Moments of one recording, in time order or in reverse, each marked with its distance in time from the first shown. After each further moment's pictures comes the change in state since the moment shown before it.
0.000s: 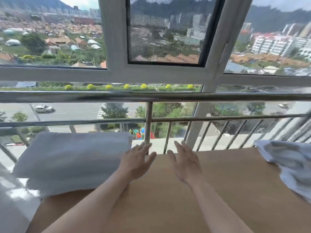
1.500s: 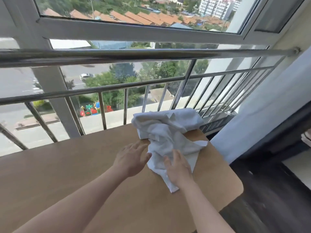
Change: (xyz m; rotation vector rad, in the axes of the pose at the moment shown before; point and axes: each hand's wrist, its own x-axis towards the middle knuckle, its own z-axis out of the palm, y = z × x) left_hand 0.199 0.573 0.352 0.010 -0.235 0.309; right_hand 0.007 0.650 -0.198 0.131 -0.058 0.464
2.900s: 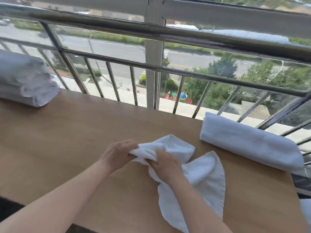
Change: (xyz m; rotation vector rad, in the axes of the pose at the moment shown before) left_hand -0.159 -0.087 0.018 -0.018 0.404 -0.412; right_hand 0.007 -0.088 0.105 -0.307 -0.526 -0.796
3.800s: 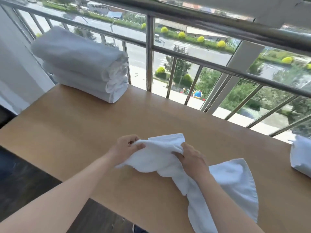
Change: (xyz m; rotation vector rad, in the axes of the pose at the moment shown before) left_hand -0.108 -0.293 -0.133 -0.644 -0.016 -0.546; right_hand 0.128 -0.222 0.111 -0.145 0.145 -0.052
